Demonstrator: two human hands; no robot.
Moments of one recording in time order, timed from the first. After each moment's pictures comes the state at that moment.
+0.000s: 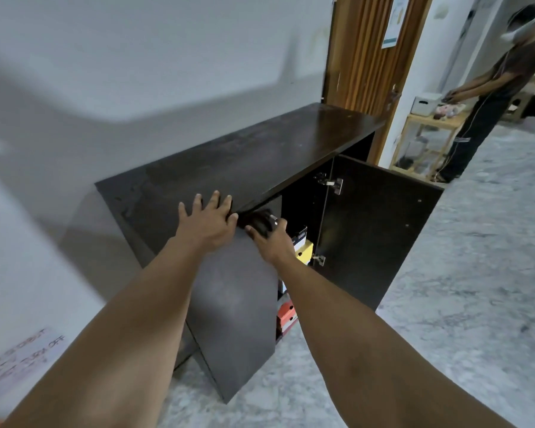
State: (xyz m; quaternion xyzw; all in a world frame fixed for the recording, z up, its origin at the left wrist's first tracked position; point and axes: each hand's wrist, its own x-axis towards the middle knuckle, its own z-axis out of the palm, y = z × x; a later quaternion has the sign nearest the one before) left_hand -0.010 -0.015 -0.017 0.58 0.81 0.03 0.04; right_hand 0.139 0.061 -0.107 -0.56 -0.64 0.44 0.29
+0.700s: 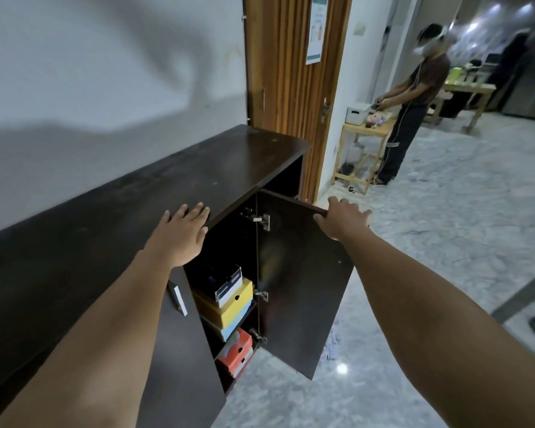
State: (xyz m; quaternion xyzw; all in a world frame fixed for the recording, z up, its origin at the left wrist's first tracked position) left_hand 0.057 0.200 -0.019 0.71 0.70 -0.01 -0.04; right_hand 0.415 0.310 -0.016 -0.71 -0.70 0.03 0.05
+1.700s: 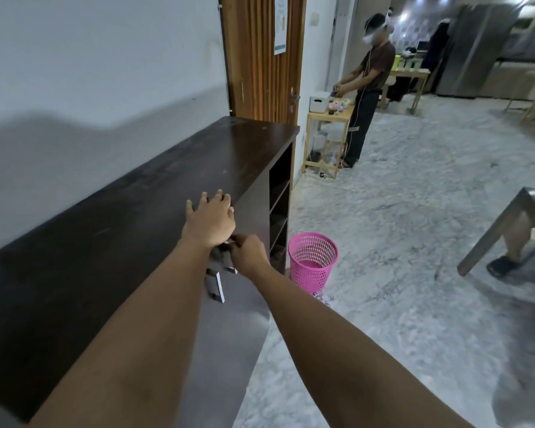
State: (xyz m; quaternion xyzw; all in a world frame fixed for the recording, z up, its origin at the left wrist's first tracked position) left_hand 0.052 0.205 -0.015 0.72 0.68 0.09 0.04; right_hand 0.161 0.177 -0.088 -0.61 -0.63 0.37 0.30
